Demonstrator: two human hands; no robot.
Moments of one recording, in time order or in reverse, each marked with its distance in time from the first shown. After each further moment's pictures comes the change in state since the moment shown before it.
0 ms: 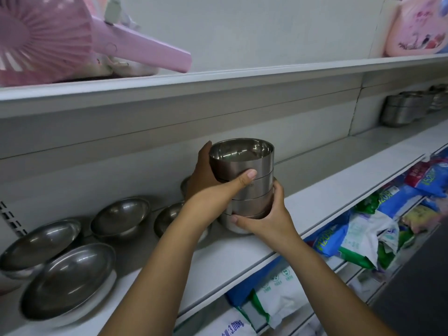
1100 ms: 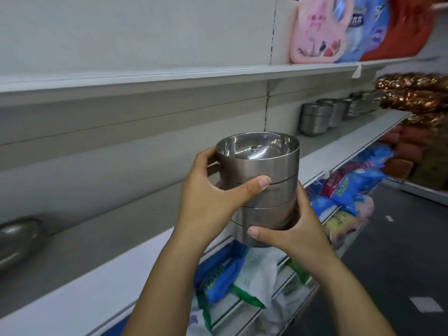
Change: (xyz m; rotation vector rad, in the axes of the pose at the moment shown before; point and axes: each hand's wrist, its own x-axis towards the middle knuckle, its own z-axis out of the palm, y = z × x) left_hand 0.066 0.096 0.337 -0.210 -0.031 0.172; right_hand 0.049 0.004 -0.367 -0.046 0.088 -0.044
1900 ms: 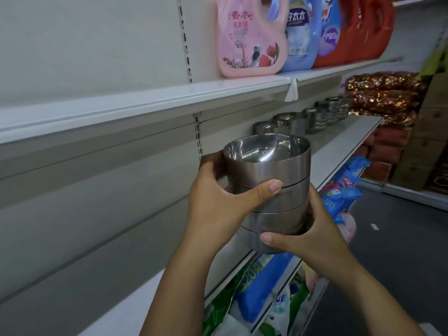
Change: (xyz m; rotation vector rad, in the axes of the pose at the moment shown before) left_hand 0.180 -0.041 0.263 -0.060 -0.099 -0.008; right_hand 0.181 0.084 -0.231 0.018 0.095 -0.016
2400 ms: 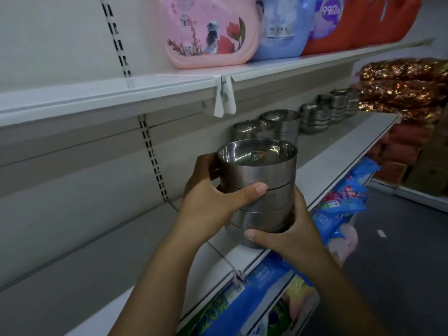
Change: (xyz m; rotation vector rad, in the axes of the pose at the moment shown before) left_hand 0.111 -0.062 0.117 0.188 -0.068 -0.071; right_hand 0.120 0.092 -0.099 0.012 -0.008 0.142
